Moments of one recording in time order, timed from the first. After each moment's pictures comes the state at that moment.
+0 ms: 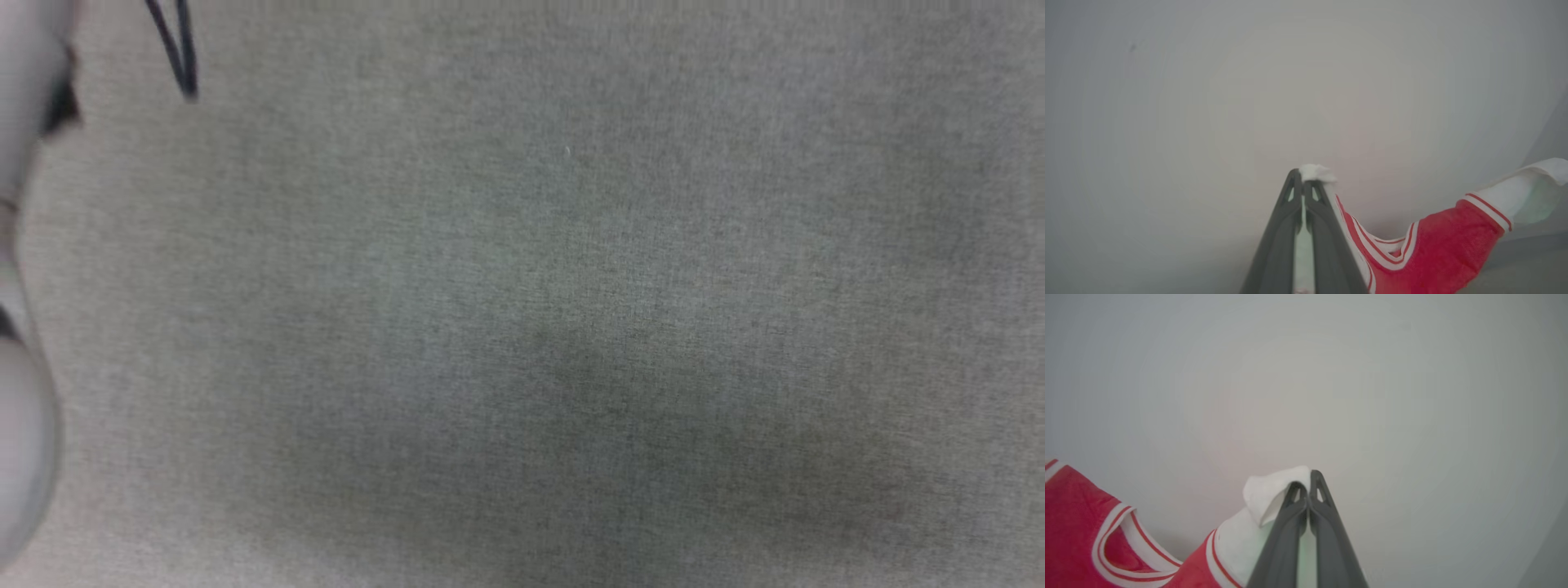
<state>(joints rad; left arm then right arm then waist) -1.84 0.32 -0.98 1.09 -1.20 -0.13 -0.22 -1.61 -0.16 -0.09 0.99 -0.04 0.13 -0.26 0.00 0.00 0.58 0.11</state>
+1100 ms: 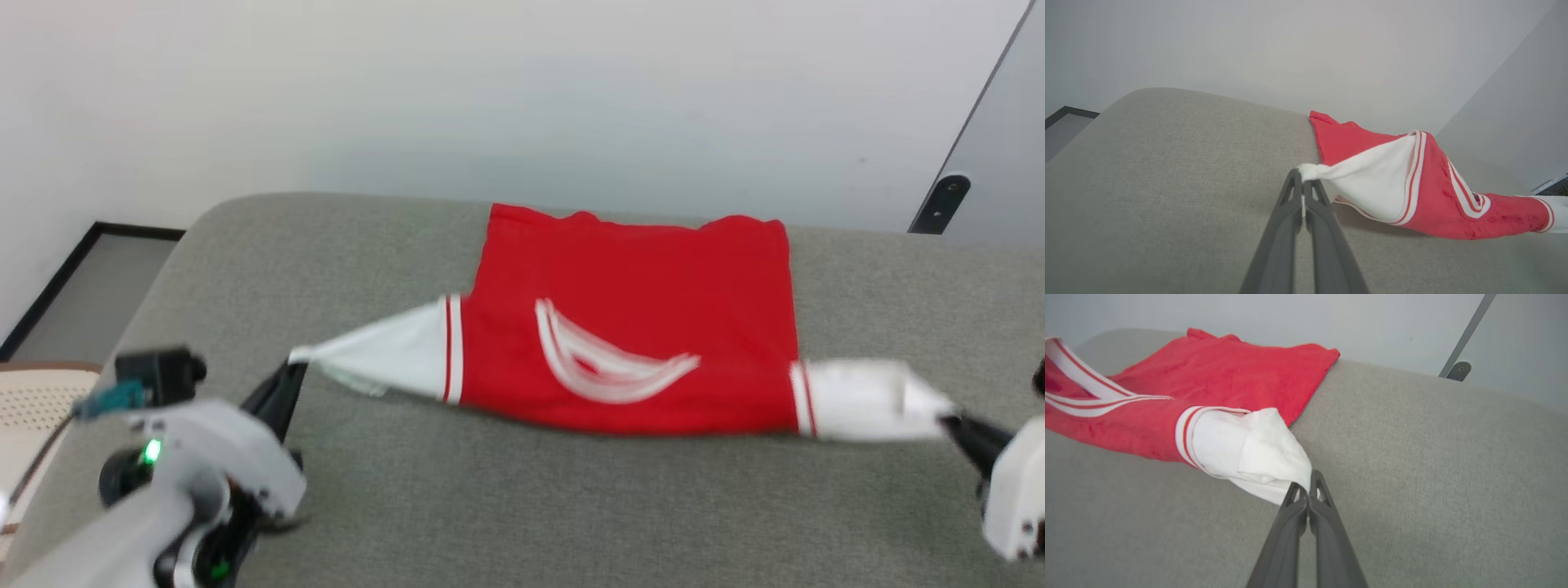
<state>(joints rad) -0.60 0.77 -0.98 0.27 -1.41 0.16 -0.26 -0.26 -0.66 0.29 0.23 0.77 0.13 0.34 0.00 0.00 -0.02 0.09</state>
